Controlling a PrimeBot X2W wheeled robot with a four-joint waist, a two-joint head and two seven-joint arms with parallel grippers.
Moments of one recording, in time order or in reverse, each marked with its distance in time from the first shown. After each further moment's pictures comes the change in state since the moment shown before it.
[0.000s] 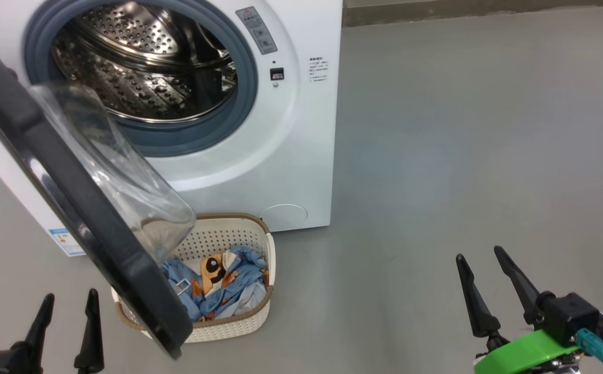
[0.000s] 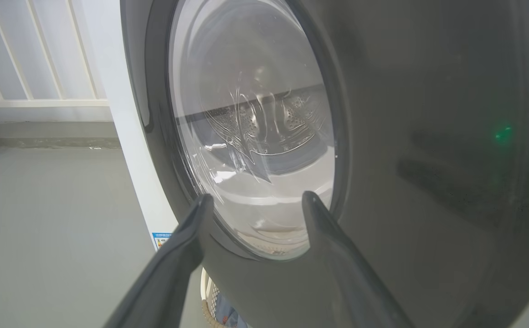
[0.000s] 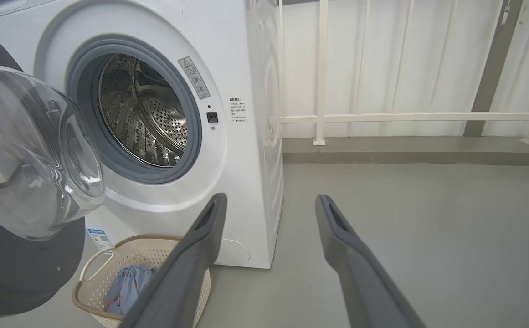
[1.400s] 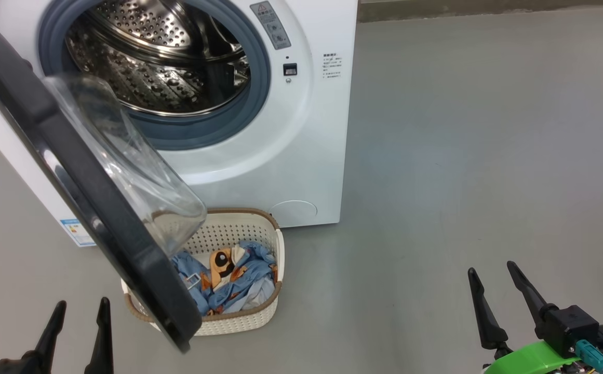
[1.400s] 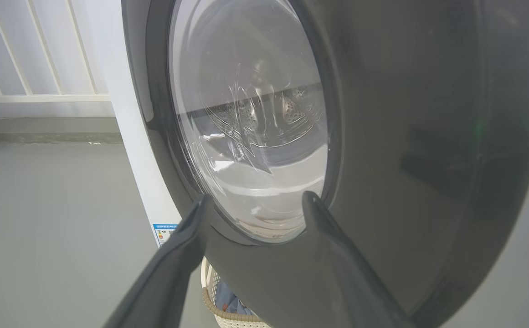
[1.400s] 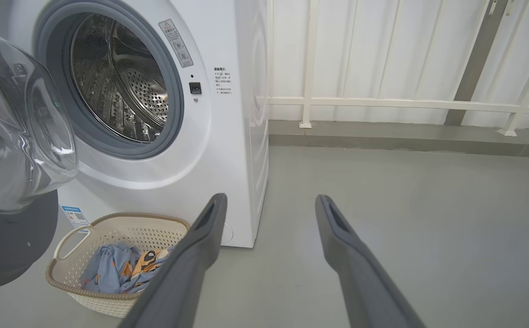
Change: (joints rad) left arm 0.044 -0.017 -0.009 -0.048 0.017 0.000 0.000; right arm 0.041 0.057 -0.093 0.018 -0.131 0.000 0.000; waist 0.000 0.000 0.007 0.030
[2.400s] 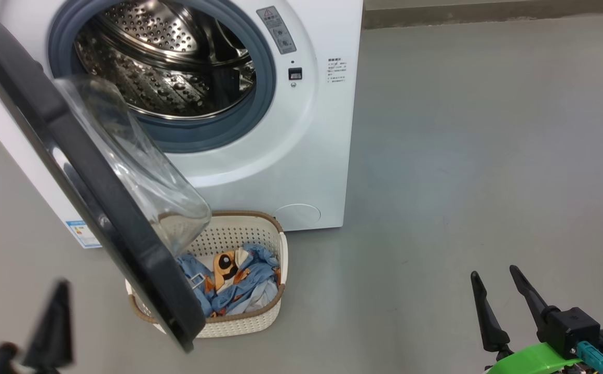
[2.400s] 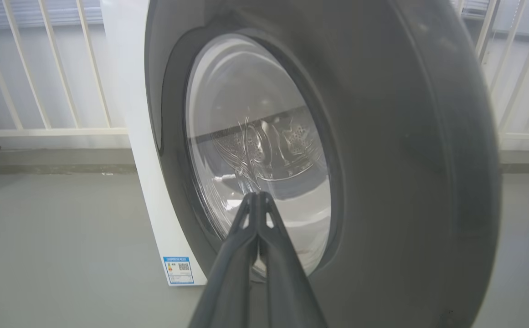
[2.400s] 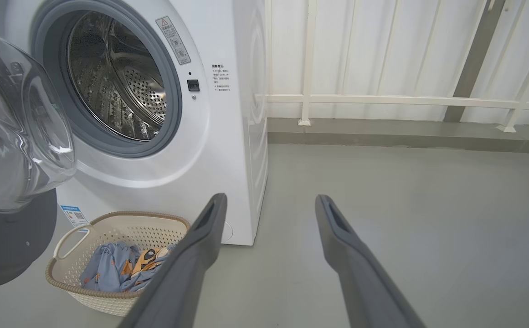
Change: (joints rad) left arm 0.000 -0.002 0.023 -0.068 0.012 0.000 0.000; right arm 0.000 0.004 -0.016 0.025 -0.005 0.000 0.000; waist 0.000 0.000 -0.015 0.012
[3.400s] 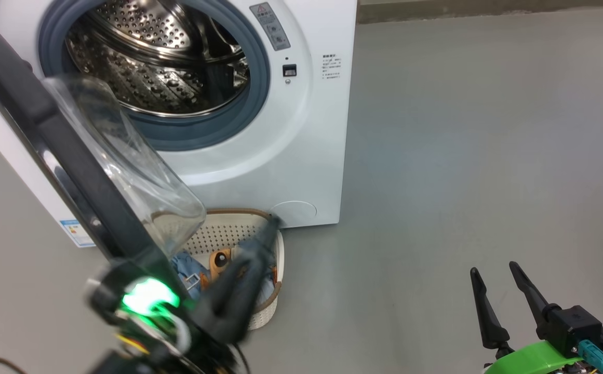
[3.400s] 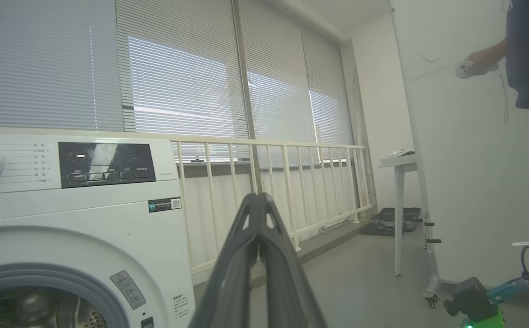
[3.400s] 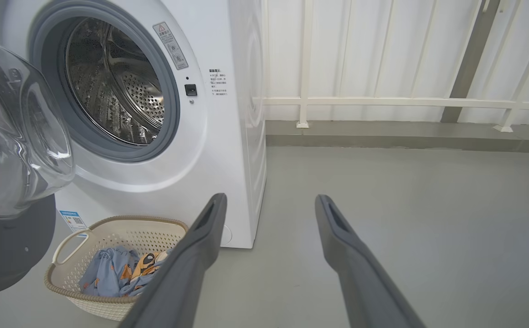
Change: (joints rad) left arm -0.220 0.096 -0.569 -0.557 -0.058 0.000 -0.002; right arm 0.000 0.001 0.004 -0.020 0.011 0.000 0.000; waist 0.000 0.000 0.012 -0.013
